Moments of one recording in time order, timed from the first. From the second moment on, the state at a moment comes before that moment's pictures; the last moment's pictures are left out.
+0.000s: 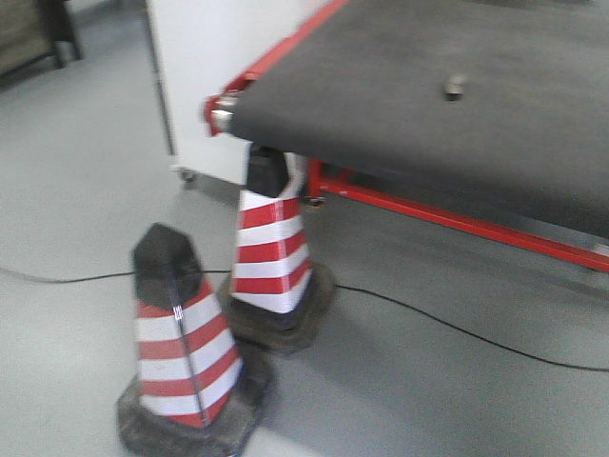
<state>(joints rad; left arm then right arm) -0.38 0.24 -0.53 0.15 0.79 -0.28 0.11 0.31 -0.41 0.06 0.46 -0.09</state>
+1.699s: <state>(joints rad) -0.38 0.24 -0.53 0.14 0.79 -0.28 0.11 0.31 -0.41 0.06 0.46 -0.09</state>
